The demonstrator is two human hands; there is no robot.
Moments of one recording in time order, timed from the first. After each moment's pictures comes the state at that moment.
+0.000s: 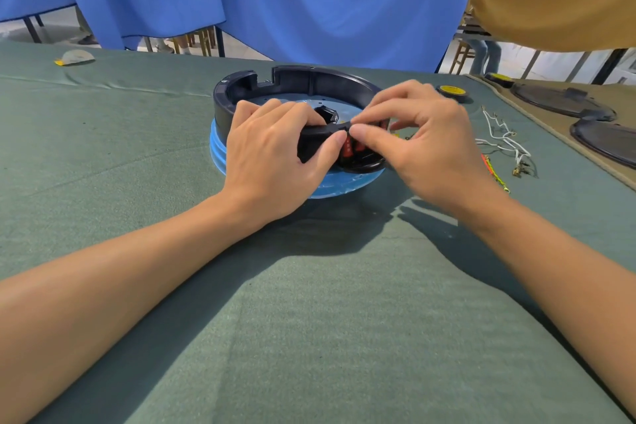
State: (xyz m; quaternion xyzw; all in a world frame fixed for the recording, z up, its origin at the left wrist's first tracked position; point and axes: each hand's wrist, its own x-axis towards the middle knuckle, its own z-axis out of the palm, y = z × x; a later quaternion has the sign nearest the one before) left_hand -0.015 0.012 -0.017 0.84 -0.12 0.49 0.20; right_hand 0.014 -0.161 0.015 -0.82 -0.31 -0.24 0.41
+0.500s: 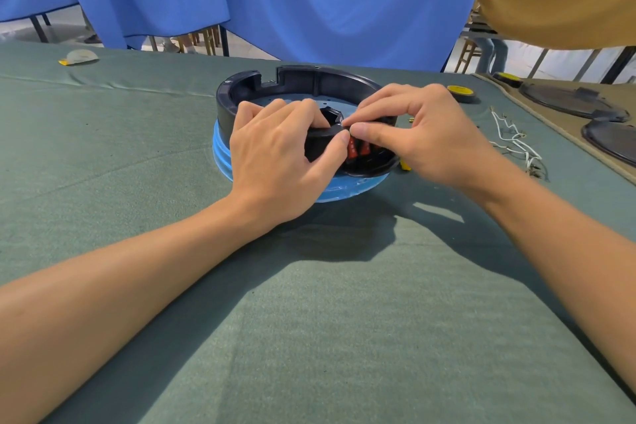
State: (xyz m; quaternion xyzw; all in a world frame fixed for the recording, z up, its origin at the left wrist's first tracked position) left_hand -0.015 0.006 -0.015 0.85 -0.08 0.47 0.22; right_hand 0.032 -0.161 0.031 -0.84 -0.36 -0.12 0.39
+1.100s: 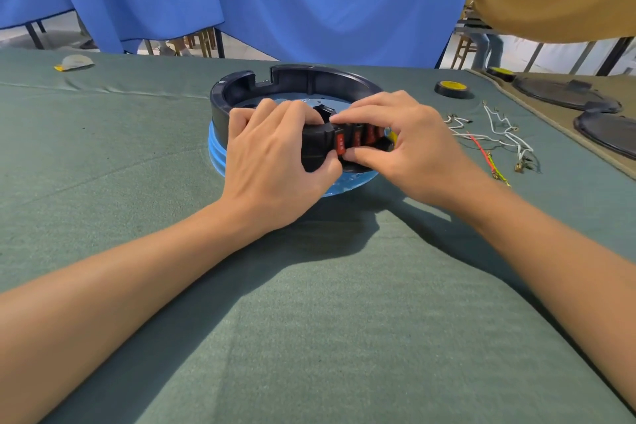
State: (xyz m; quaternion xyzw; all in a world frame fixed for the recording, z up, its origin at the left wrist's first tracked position) left_hand -0.022 0.007 -0.016 0.88 -0.09 0.43 0.18; right_hand 0.023 -0.162 0.015 -0.86 -0.37 -0.18 0.31
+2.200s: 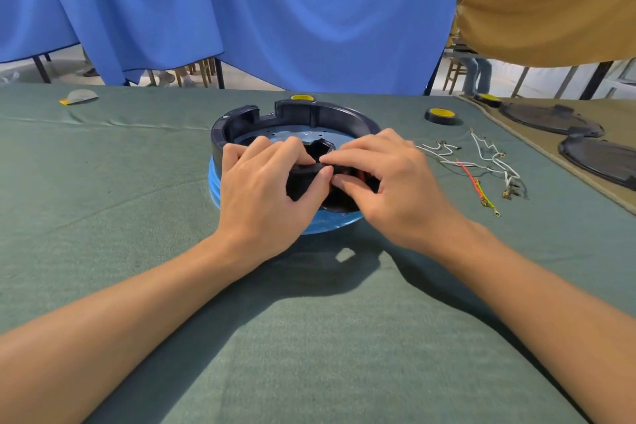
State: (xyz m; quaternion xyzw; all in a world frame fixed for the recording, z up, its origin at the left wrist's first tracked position) left_hand -0.022 0.010 -0.015 0.85 -0.11 0.46 0.22; right_hand 0.017 -0.155 0.002 -0.83 -0.38 -0.29 0.28
